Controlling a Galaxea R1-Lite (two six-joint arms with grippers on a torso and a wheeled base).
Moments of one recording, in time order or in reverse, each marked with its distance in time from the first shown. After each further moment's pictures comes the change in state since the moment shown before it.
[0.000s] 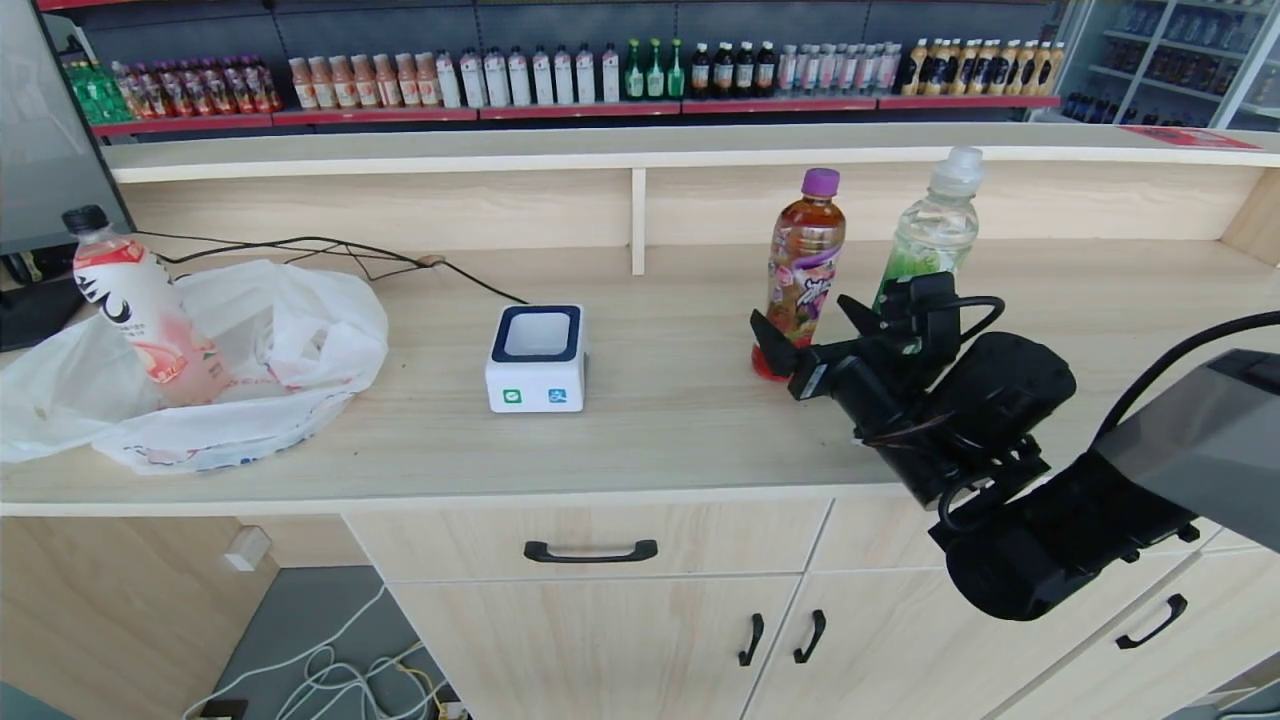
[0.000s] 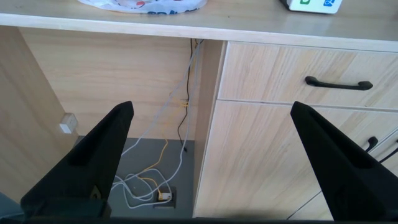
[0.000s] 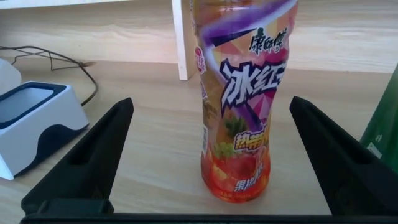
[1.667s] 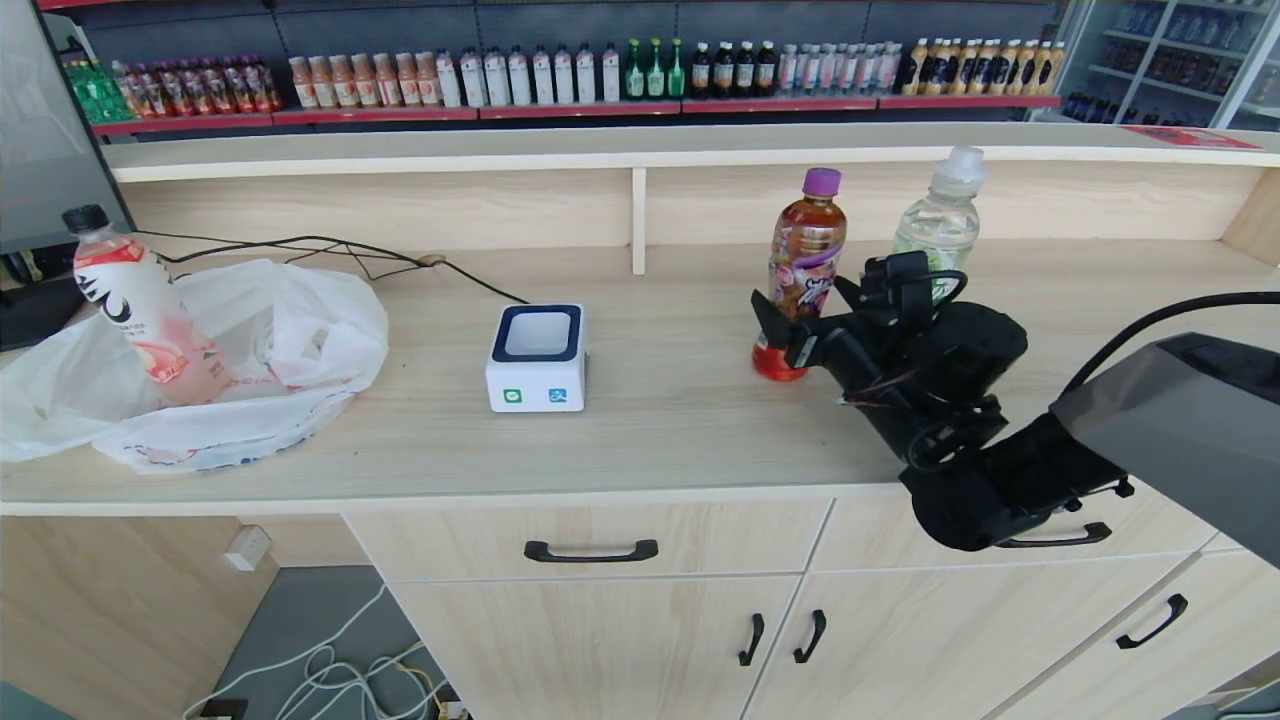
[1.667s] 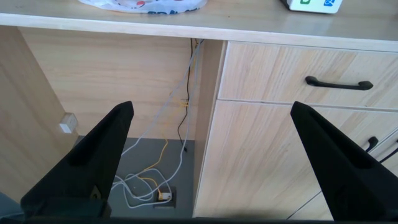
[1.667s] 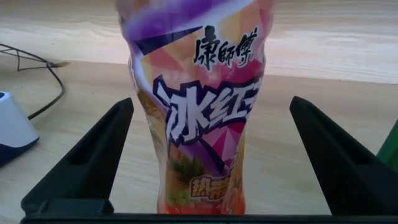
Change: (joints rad) left arm 0.000 0.000 0.000 0.000 0.000 0.000; right arm -0.077 0.105 -0.250 0.137 0.054 -0.012
